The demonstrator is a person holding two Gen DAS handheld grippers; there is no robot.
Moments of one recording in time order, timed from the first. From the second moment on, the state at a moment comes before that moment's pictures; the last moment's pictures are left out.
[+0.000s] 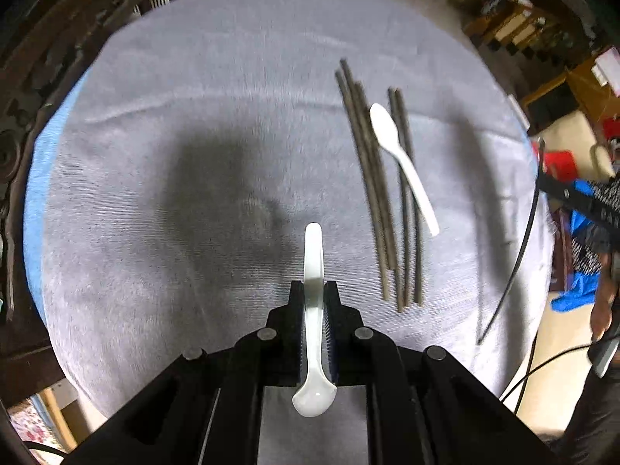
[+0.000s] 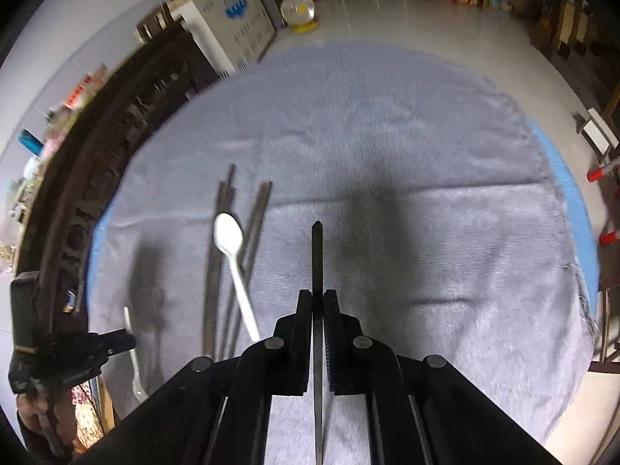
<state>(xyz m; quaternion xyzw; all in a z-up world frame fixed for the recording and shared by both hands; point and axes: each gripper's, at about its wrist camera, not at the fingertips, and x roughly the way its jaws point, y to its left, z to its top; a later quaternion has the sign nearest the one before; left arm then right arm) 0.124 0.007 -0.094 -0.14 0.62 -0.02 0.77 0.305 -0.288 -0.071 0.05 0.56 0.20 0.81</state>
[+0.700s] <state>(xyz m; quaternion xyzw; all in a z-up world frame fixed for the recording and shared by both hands) 0.052 -0.018 0.036 -0.18 0.44 -0.05 0.88 0.215 -0.310 0.050 0.08 0.39 0.23 0.89</state>
